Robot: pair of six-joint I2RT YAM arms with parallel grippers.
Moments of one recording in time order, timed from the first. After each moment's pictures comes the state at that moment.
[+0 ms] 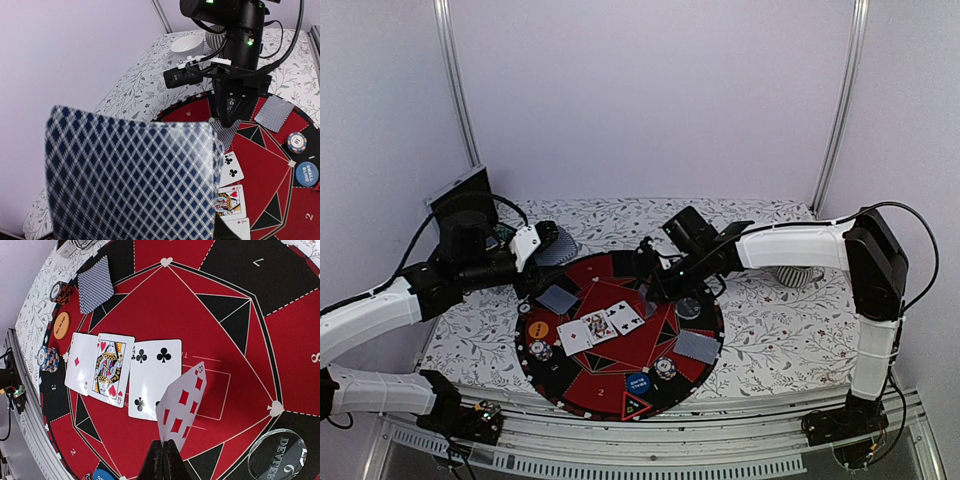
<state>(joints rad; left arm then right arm) -0.57 1.00 0.67 -0.04 0.28 0.52 0.86 1.97 1.43 -0.41 -0.27 0.34</state>
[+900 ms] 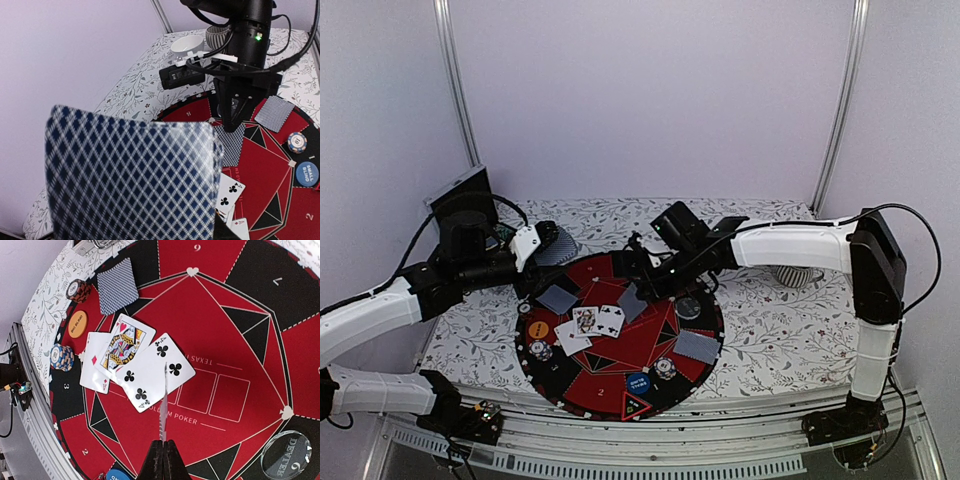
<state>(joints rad) -0.57 0.99 0.67 -0.04 0.28 0.53 0.91 1.97 1.50 -0.46 -0.24 0.34</state>
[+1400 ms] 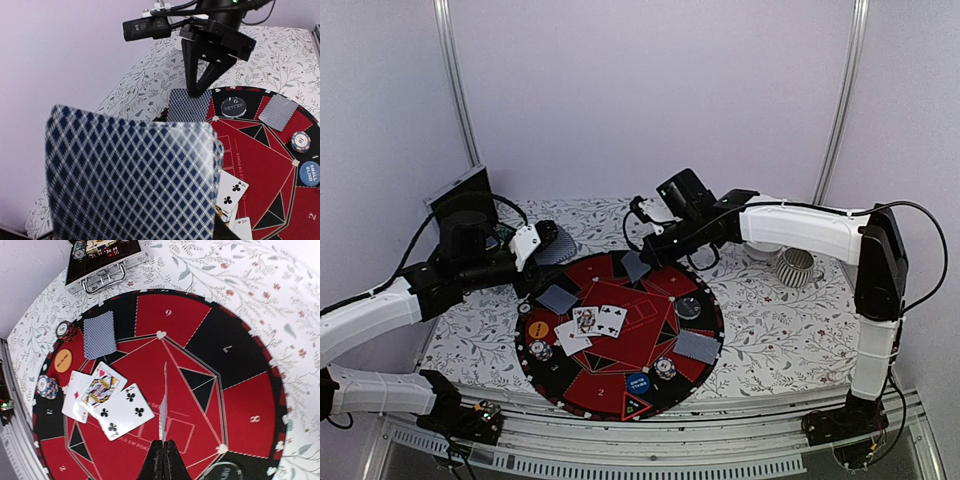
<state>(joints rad) -0.57 0.99 0.67 -0.04 0.26 0.53 0.86 1.97 1.67 -0.52 -0.13 0.19</state>
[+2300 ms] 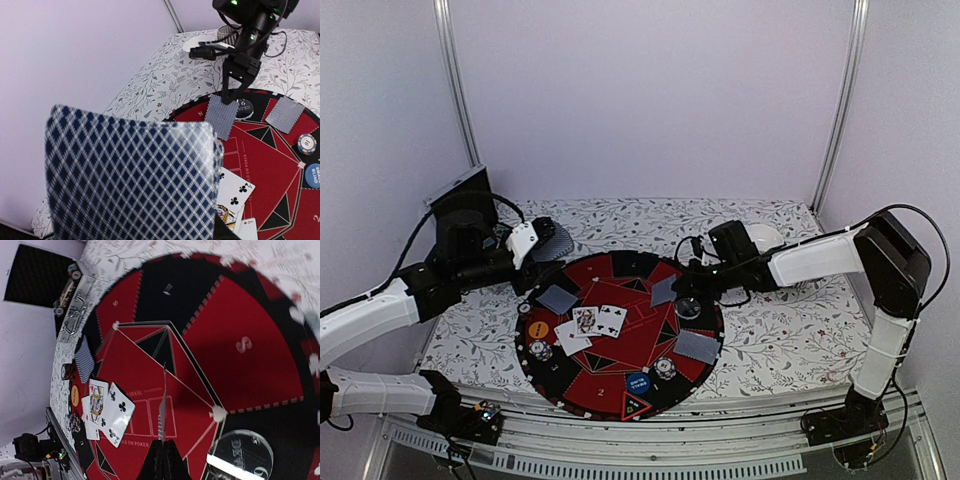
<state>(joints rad) -0.57 0.98 0.67 -0.03 0.22 0.53 0.69 1.85 1.12 0.04 -0.33 0.69</state>
